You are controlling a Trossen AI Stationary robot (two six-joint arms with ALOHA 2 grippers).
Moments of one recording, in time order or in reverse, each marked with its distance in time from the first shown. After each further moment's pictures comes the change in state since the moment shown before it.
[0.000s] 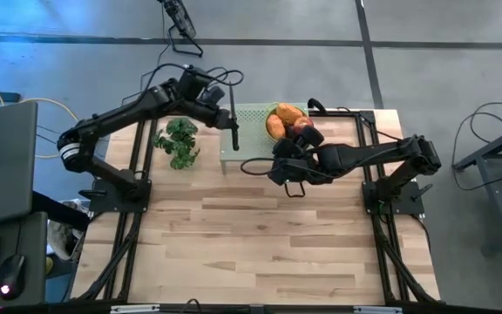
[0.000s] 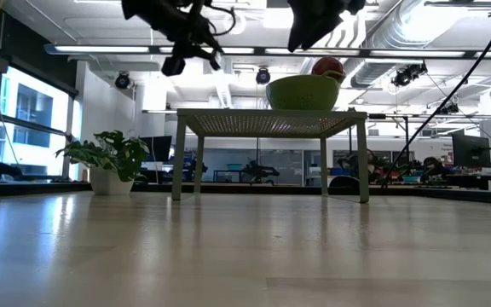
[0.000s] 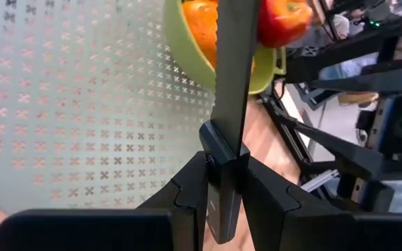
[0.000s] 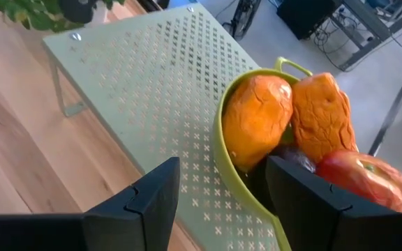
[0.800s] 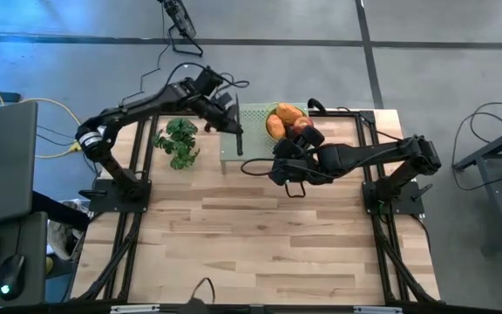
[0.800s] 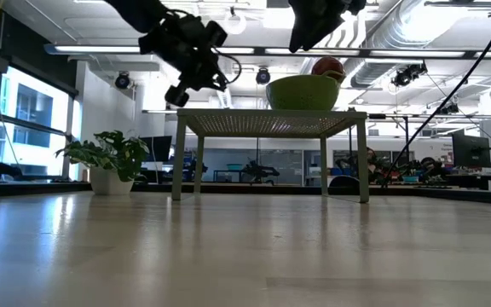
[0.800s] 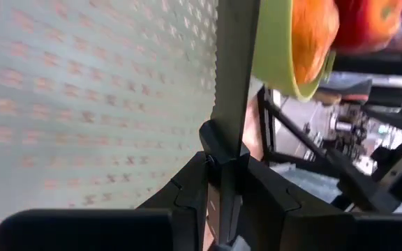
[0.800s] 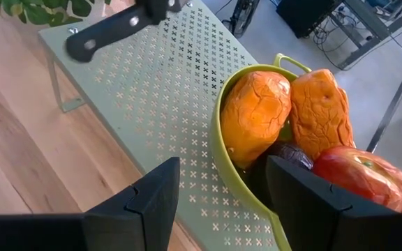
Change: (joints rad) left arm 0.080 0.191 0.006 -0.005 0.242 -0.187; right arm 0.001 0.000 0.000 -0.015 0.000 0.003
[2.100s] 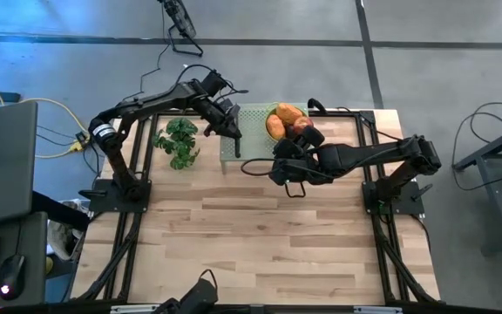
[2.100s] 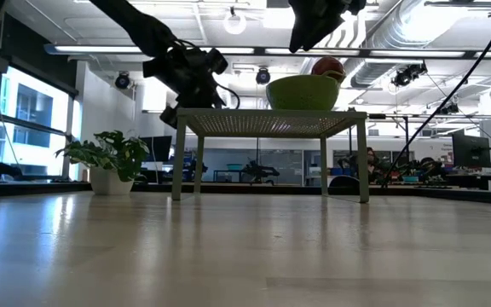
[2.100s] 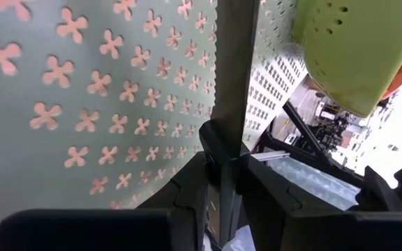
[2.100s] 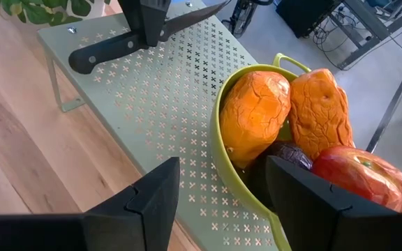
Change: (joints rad) left arm 0.064 0.134 -0.001 -0.061 0.131 0.013; right arm 0.000 0.000 0.000 -0.001 0.000 -0.001
